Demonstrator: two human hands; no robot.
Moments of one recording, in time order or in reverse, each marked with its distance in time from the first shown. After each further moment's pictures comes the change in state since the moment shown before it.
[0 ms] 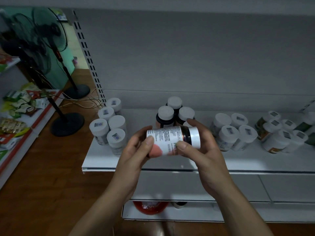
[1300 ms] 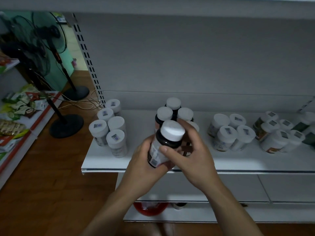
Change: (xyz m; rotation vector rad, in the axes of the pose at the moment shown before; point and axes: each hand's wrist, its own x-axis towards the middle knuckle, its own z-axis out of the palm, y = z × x) left_hand -0.001 -0.018 0.003 0.635 -0.061 0.027; right_hand 0.001 0.005 0.012 -0.422 -0.020 -0.086
